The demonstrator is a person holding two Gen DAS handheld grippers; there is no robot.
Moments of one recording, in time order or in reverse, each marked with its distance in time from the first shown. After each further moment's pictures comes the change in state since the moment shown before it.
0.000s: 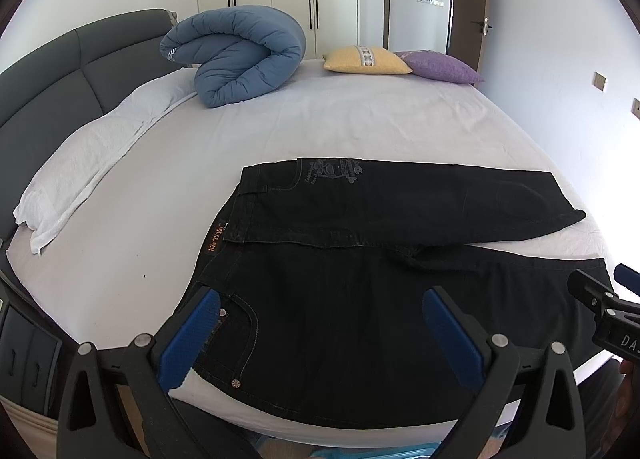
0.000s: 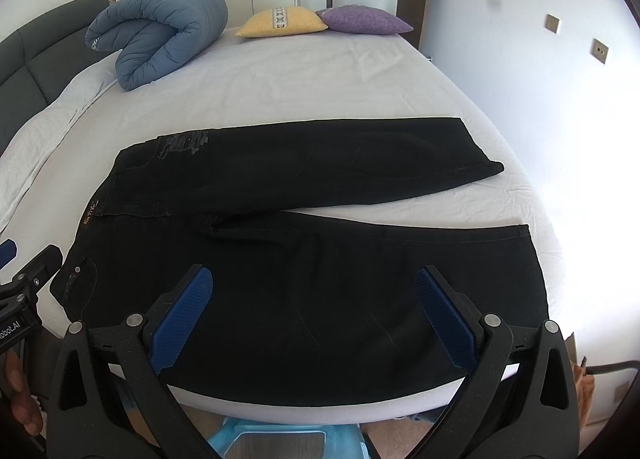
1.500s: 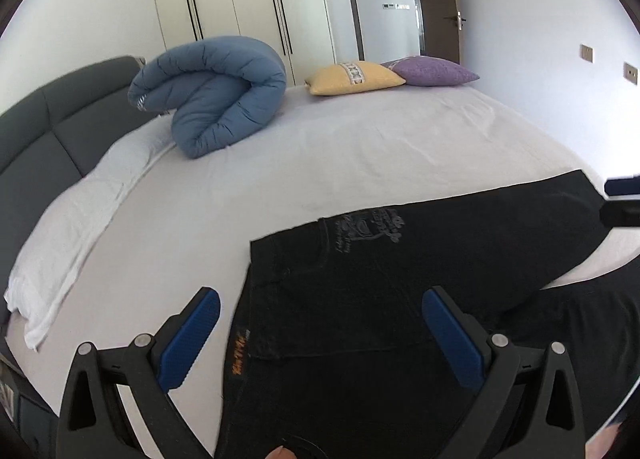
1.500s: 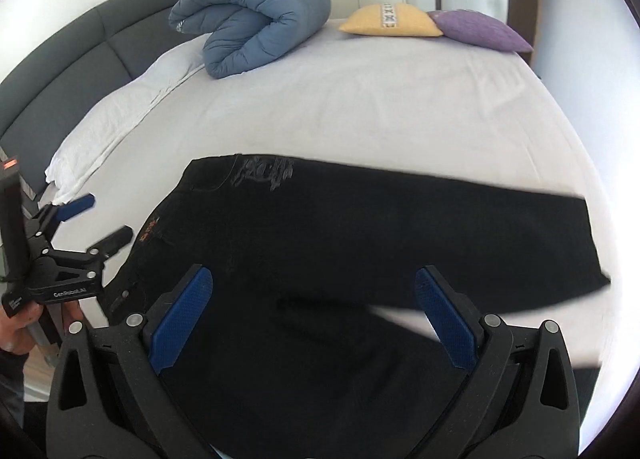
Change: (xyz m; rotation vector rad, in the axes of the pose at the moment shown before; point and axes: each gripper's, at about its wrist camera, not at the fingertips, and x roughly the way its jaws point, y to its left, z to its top) left arm 0.109 0.046 0.088 0.207 -0.086 0.022; right arm 0.109 0.035 0.141 -0.237 0.061 0.382
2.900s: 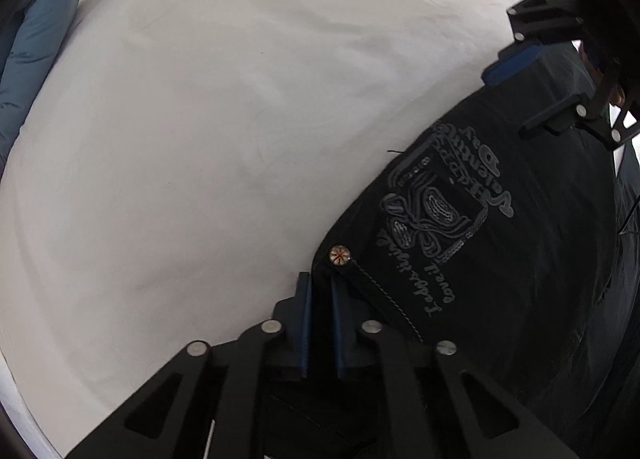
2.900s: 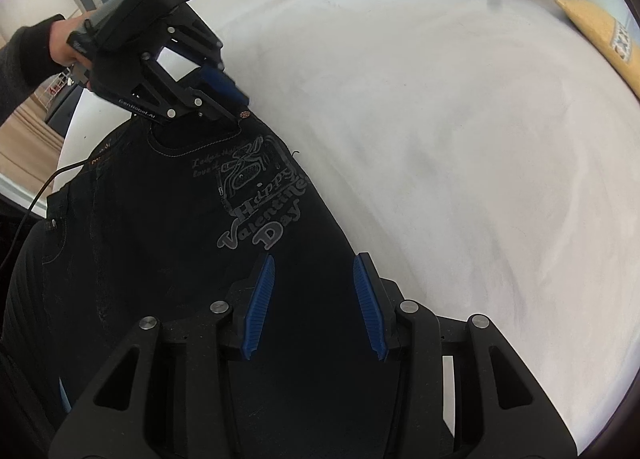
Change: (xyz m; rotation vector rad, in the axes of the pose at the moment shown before) left arm 0.307 0.011 0.075 0.469 0.561 -0.491; right arm 0.273 0.016 0.147 -0.610 0.367 0.352
